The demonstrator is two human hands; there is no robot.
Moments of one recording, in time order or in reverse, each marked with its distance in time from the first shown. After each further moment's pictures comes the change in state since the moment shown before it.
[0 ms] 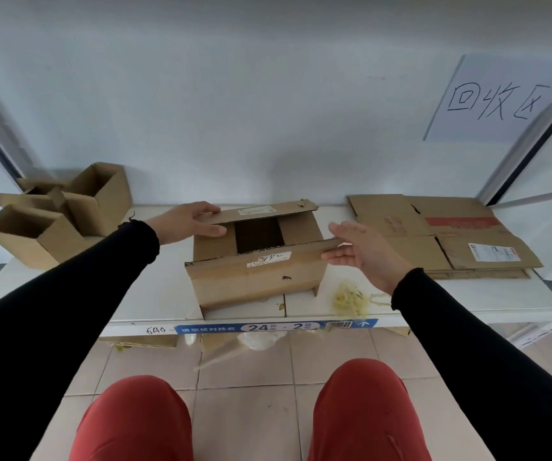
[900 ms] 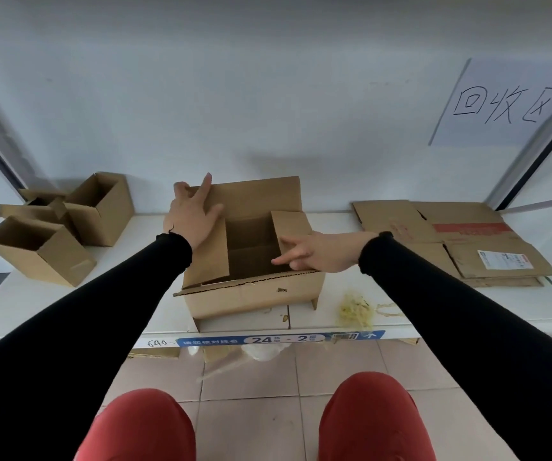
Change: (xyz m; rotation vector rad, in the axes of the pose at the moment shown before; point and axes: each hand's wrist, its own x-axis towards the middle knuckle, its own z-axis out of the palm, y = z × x) left_hand 0.040 0.012 0.023 0.282 0.612 0.011; right_hand 0.034 -0.049 0.052 -1.373 -0.650 -0.027
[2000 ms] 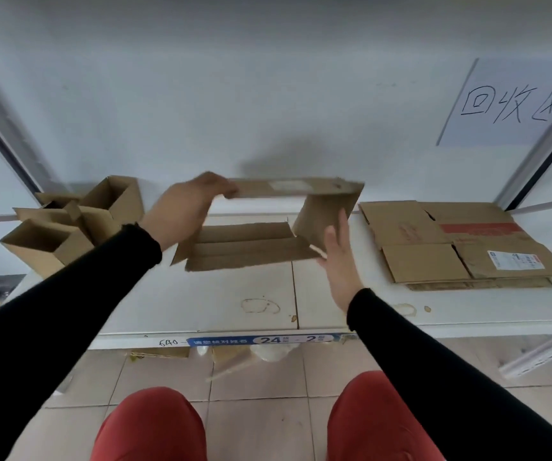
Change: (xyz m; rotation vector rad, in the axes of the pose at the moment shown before) left_hand -0.025 0.011 -0.085 0.067 0.006 0.657; right_hand 0.037 0.003 0.075 1.468 0.995 -0.026
